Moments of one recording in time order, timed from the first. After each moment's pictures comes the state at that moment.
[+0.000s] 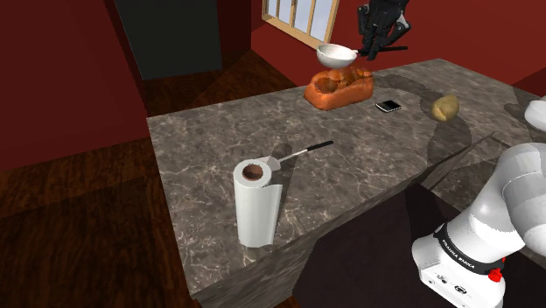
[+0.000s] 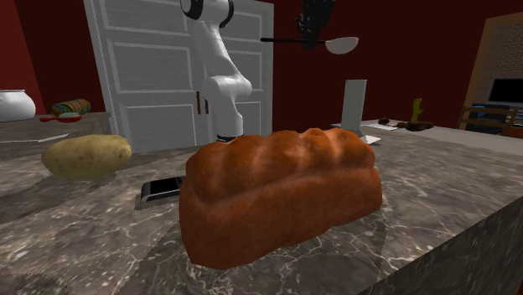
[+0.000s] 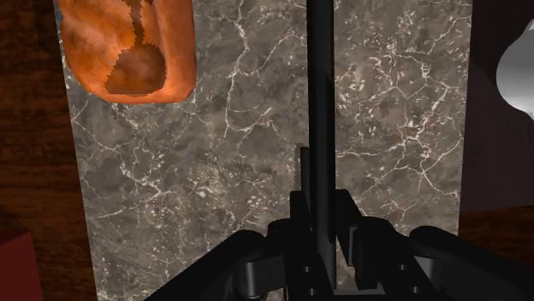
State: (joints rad) arm 0.41 -0.47 -0.18 -2.07 -0.22 1.65 -1.16
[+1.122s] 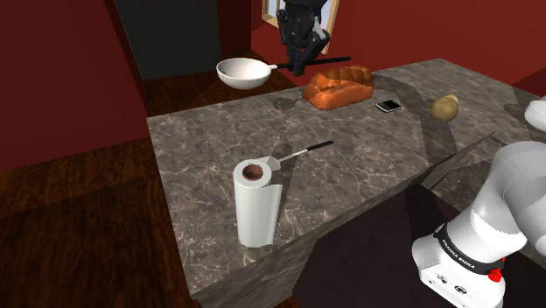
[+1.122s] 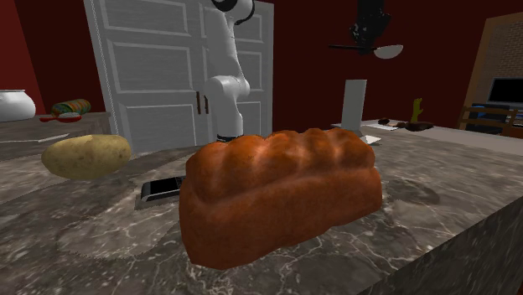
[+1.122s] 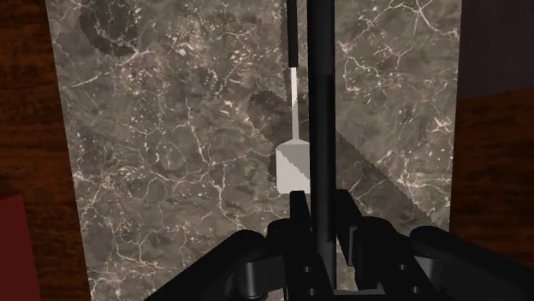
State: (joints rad) arm 0.54 -0.14 0.06 -1.75 -0.14 1.61 -0.81
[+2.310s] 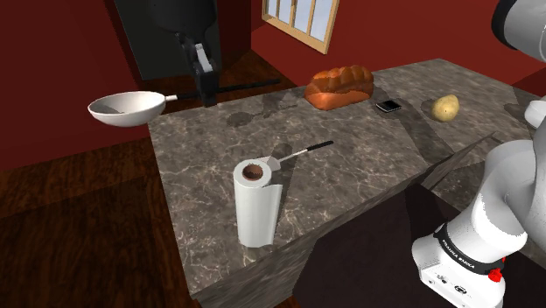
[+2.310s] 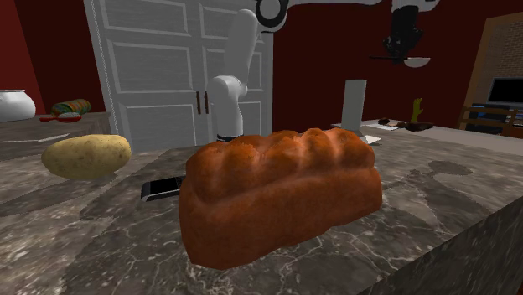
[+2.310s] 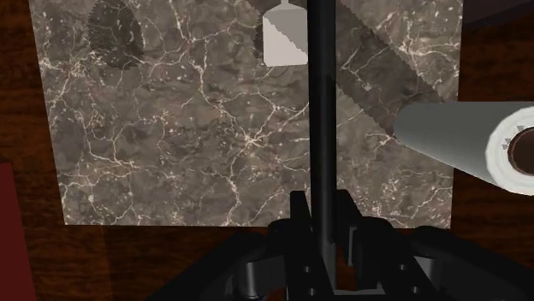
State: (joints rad) arm 0.69 0.33 0.18 -1.19 -0.20 1.48 -0.57
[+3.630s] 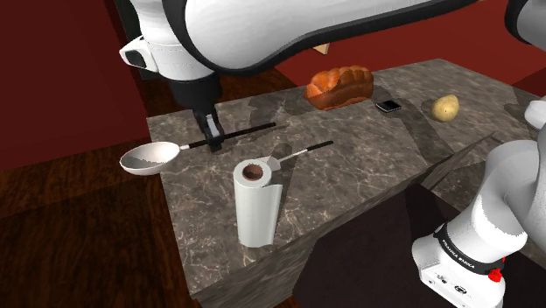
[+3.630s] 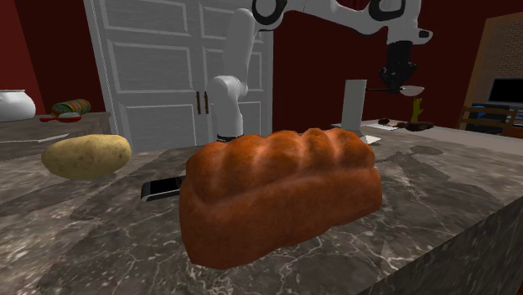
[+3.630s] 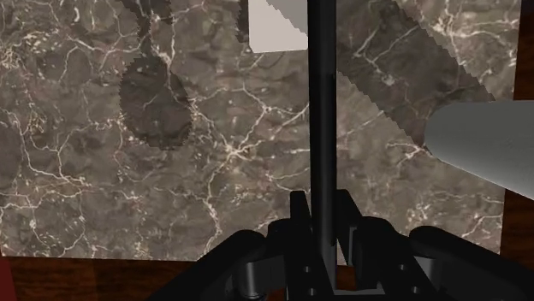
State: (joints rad) arm 0.68 0.29 0.17 -1.52 -0.19 1.76 -0.53
